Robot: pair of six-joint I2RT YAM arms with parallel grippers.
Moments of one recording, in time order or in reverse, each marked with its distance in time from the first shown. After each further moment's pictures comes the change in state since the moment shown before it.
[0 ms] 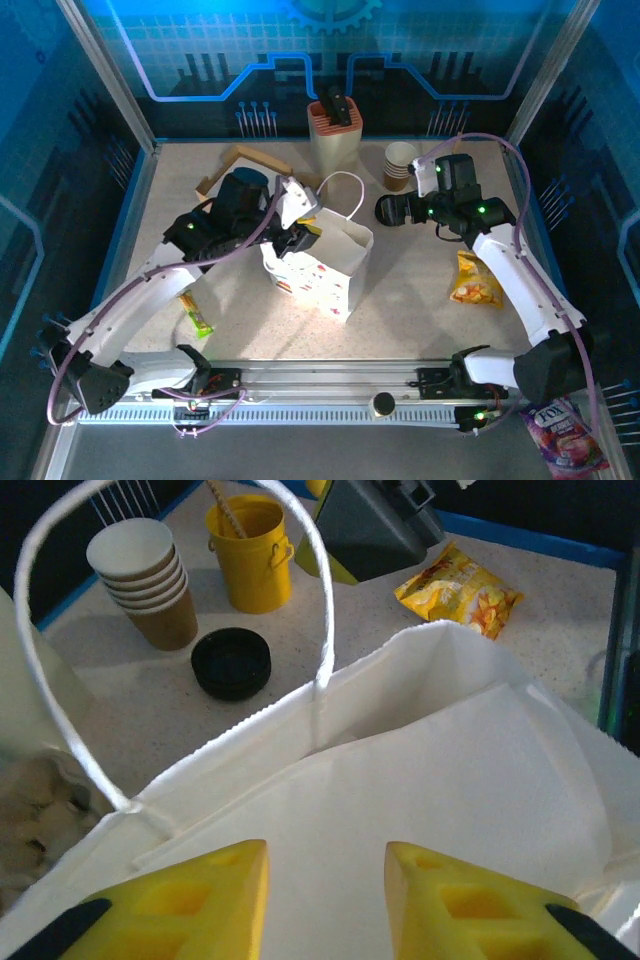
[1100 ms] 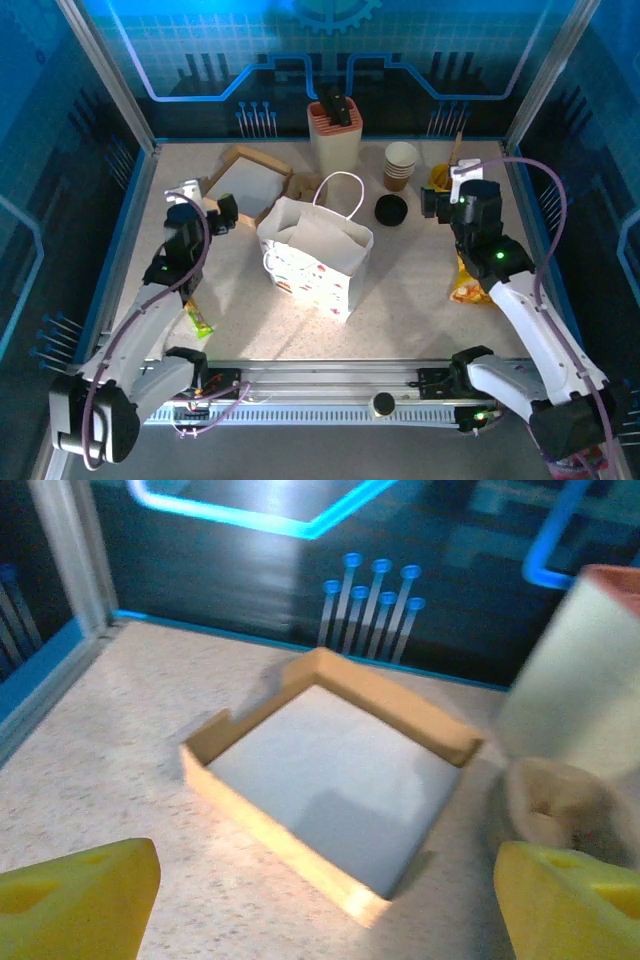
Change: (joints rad) left arm 0.479 -0.249 -0.653 0.677 -0.628 -0.515; right arm 0.007 -0.282 -0.274 0.333 0.536 -0.024
